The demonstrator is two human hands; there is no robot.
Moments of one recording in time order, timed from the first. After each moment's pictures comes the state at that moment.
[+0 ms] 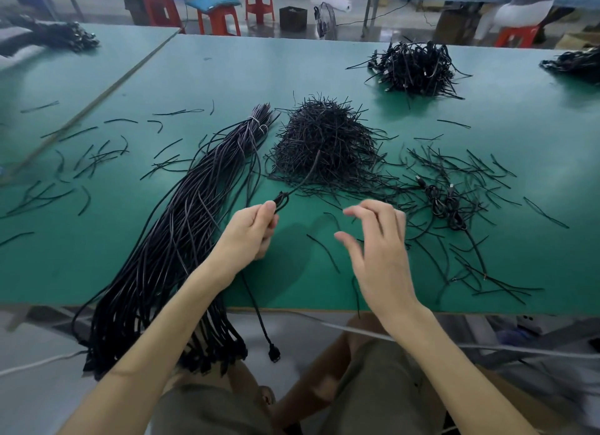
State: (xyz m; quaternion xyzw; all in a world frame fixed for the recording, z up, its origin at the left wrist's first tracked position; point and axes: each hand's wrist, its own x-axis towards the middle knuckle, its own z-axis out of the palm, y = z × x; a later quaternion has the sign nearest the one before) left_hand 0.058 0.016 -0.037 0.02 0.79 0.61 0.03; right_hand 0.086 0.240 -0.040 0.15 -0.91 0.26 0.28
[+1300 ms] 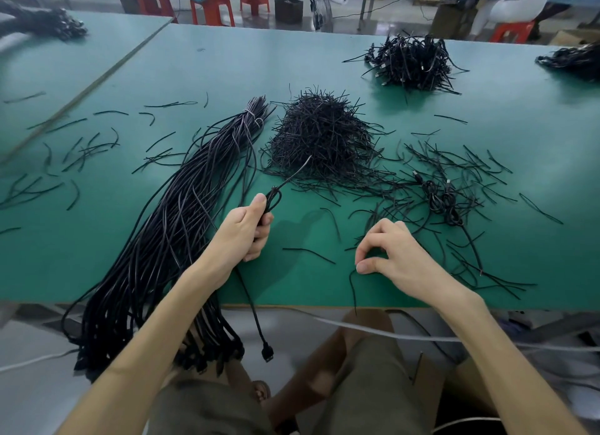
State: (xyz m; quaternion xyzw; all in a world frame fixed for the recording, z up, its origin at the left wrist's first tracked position) left_hand 0.061 0.015 -0.039 -0.01 0.74 0.67 0.08; right_hand 0.071 0.295 -0.026 0.14 -0.93 0.31 -0.11
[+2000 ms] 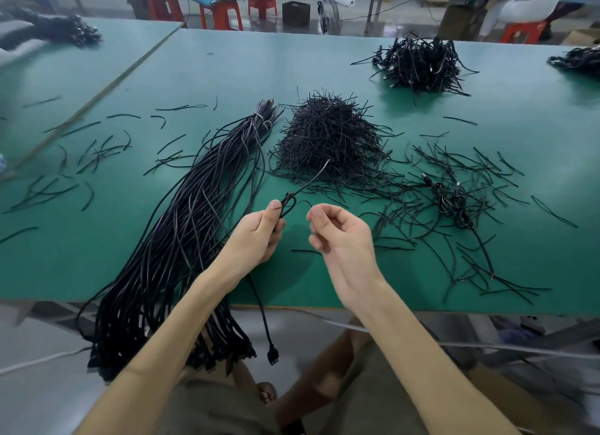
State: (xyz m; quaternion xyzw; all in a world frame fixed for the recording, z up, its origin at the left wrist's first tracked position) left_hand 0.062 0.023 -0.042 0.00 0.76 0.65 0.07; right_hand 0.075 0.184 -0.029 -0.03 -0.51 0.86 -0.06
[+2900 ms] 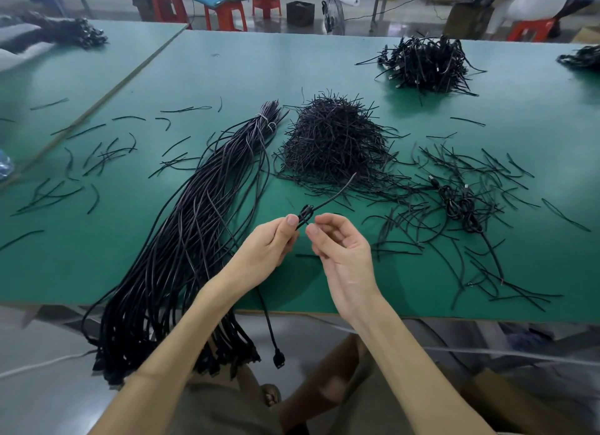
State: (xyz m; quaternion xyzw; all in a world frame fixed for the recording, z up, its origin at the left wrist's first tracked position) left_hand 0.065 0.026 -0.051 0.09 0.80 0.59 0.03; right_hand 0.077 0.181 -0.056 -0.01 -0.47 0.88 -0.05
